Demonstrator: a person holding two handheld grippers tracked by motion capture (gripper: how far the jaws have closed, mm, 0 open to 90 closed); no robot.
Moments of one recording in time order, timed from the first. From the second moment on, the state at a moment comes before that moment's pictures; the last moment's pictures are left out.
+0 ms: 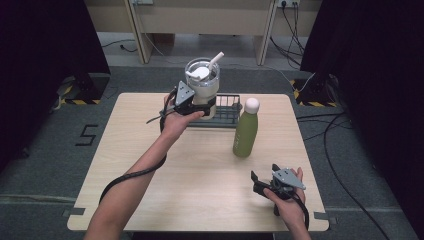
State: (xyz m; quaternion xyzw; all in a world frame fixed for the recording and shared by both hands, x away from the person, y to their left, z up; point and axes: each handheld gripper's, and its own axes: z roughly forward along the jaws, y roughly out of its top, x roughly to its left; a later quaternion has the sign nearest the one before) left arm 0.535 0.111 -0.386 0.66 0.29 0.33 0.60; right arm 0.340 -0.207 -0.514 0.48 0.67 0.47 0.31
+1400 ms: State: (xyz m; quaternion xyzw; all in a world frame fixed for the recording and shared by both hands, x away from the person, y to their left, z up) left arm 0.591 0.117 -0.381 0.64 0.37 0.36 0.57; right arm 0.340 -0.207 -0.515 0.48 0.68 0.47 0.31
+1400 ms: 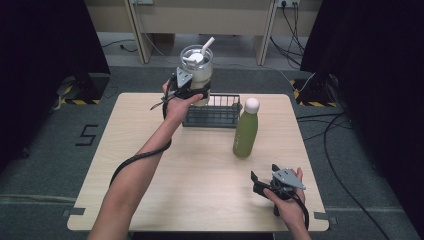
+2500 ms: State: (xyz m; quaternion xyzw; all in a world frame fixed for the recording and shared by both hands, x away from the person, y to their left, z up) left arm 0.605 0.123 -0.409 0.65 0.39 0.36 0.54; right arm 0.341 -0.206 -0.517 0.47 0.68 0.47 0.30
